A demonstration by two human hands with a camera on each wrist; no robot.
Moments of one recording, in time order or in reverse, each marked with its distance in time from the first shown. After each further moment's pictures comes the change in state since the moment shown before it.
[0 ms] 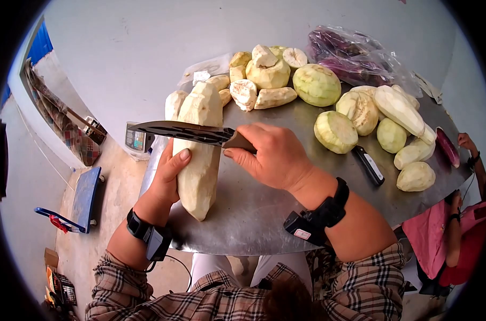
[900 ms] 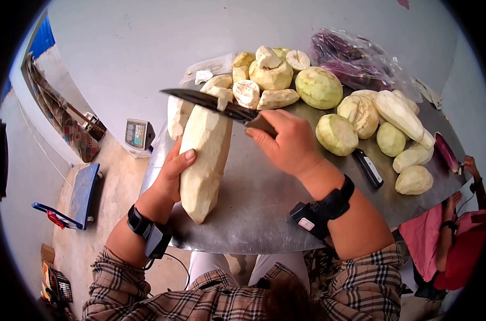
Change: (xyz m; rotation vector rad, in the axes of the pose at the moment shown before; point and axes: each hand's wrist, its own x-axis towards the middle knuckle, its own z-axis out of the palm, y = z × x) left_hand -0.001 -0.003 -0.005 -0.117 -0.059 -0.119; right_hand 0.003 0.018 -0.007 -0.085 0.136 0.068
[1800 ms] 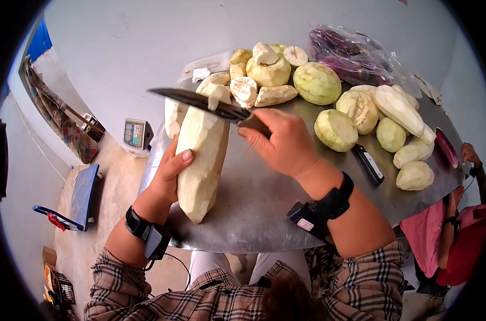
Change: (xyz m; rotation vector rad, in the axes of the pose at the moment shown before) left_hand -0.002 0.003 0.005 0.046 -0.014 0.021; right_hand -0.001 -0.007 0.002 0.093 -0.015 0.020
